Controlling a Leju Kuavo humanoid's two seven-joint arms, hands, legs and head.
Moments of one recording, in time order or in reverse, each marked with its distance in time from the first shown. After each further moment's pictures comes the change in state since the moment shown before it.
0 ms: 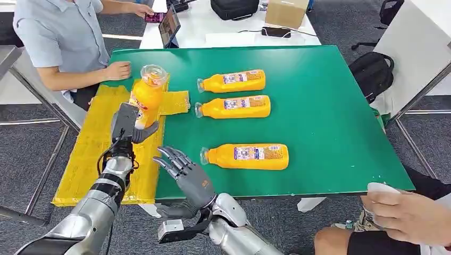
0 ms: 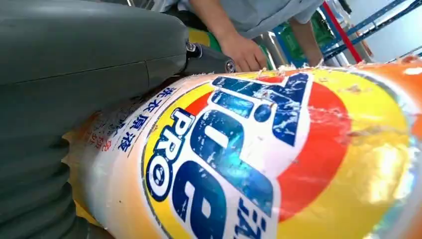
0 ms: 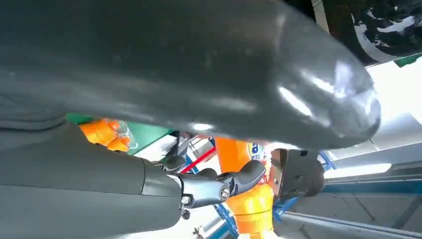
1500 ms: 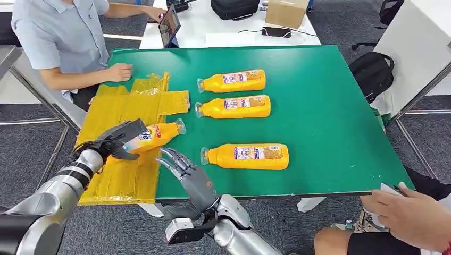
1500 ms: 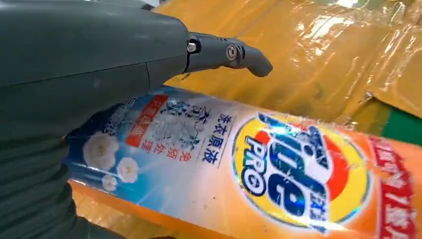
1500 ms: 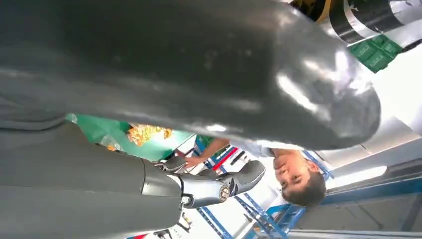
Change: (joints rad) left arm -0.174 0.224 -0.068 0.306 -0.439 -0.511 0.192; right arm 0.058 -0.050 0.016 -0.158 -0.116 0.167 -0.006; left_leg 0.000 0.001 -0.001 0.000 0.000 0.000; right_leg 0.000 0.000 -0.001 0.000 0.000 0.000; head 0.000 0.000
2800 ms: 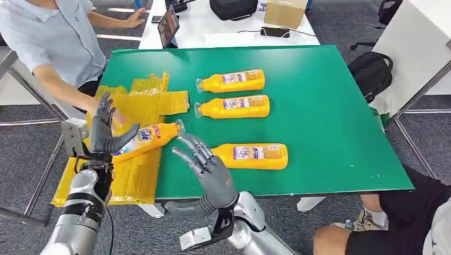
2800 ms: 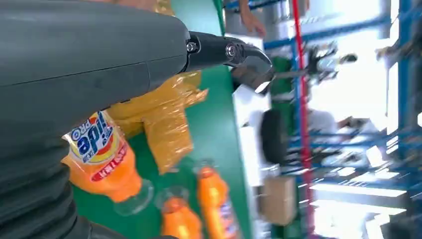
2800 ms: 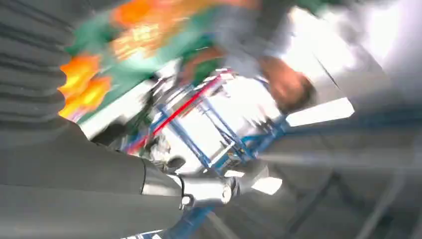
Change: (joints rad) left arm 0.438 -0.165 0.236 -0.767 0.807 -0.016 -0.326; right arm 0.055 -0.141 0.017 -0.298 0.189 -0.175 0.122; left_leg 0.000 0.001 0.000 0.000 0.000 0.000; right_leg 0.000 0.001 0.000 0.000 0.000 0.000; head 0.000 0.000
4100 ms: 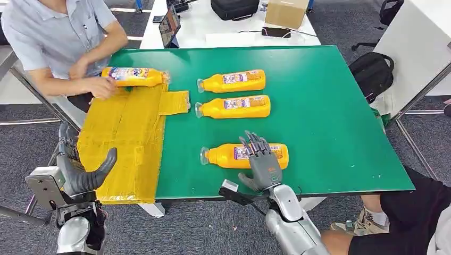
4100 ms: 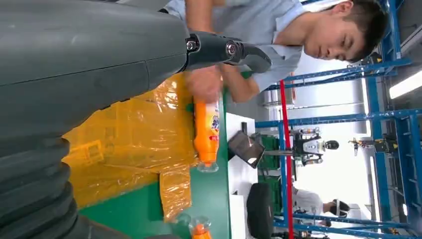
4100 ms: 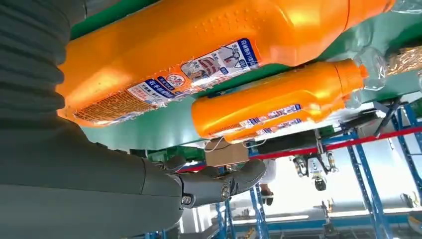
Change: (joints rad) left arm 0.378 -0.085 -0.057 -0.524 -0.076 0.308 0.057; right arm -0.016 -0.073 -0.375 0.251 0.437 0.044 0.403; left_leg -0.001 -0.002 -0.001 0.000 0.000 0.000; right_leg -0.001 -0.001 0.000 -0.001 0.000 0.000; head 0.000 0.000
